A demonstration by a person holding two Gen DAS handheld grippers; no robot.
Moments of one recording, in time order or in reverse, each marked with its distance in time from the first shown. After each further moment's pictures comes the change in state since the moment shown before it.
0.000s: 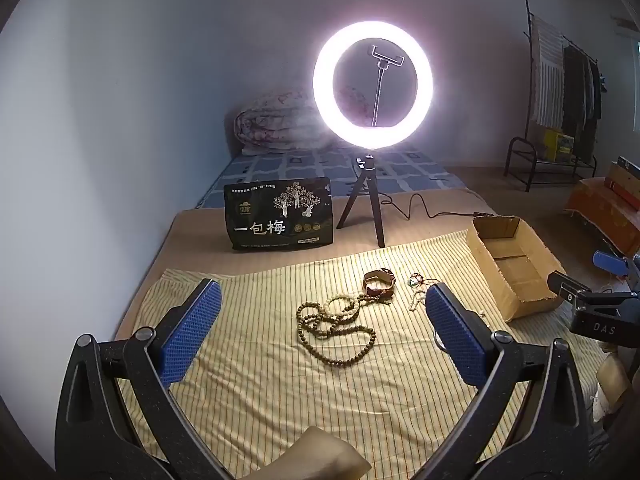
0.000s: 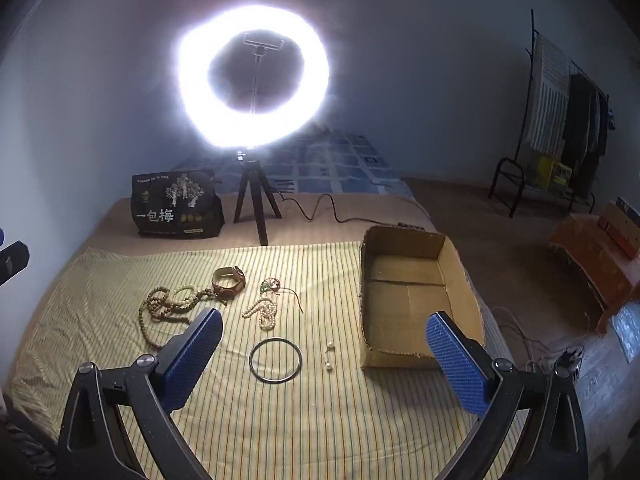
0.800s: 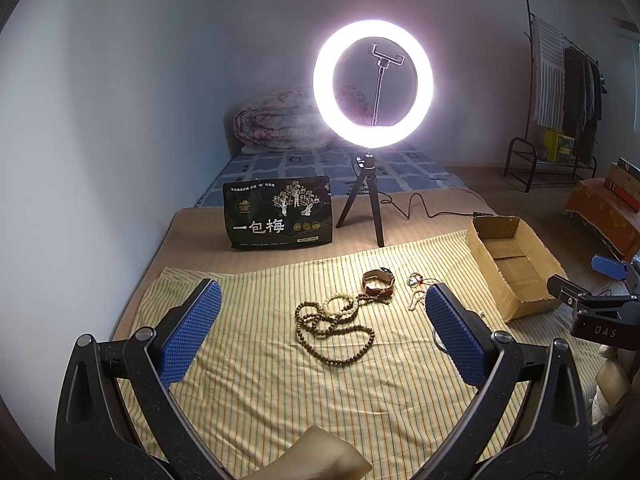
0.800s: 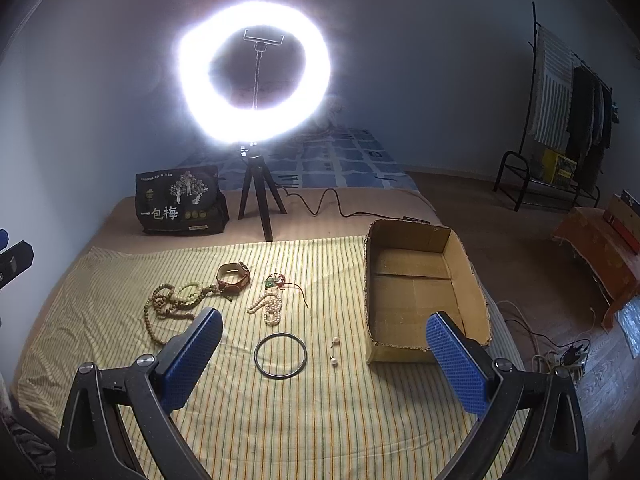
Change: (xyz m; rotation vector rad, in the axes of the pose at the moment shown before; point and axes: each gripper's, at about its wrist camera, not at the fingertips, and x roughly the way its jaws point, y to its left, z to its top) left arm 0.000 0.000 0.000 0.000 0.004 -0.001; right arm 0.003 -0.014 0.003 0.006 0.011 0.021
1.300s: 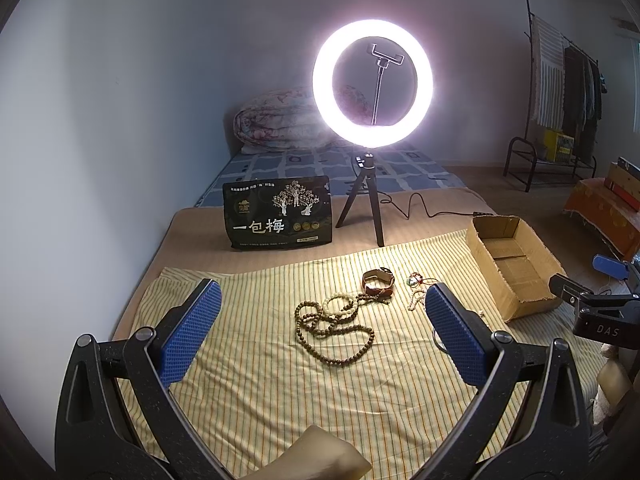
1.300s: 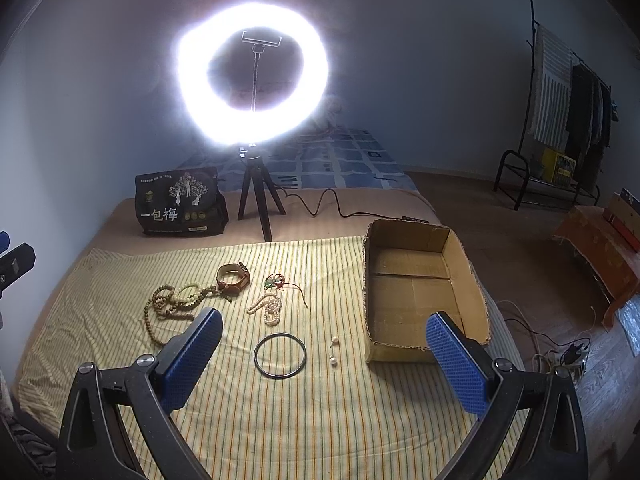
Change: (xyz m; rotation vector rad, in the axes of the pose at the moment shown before) left arm -0.001 -0.003 -0.003 -0.001 0.001 0.000; right arm -0.001 -0.001 -0.002 0.006 -0.005 0.000
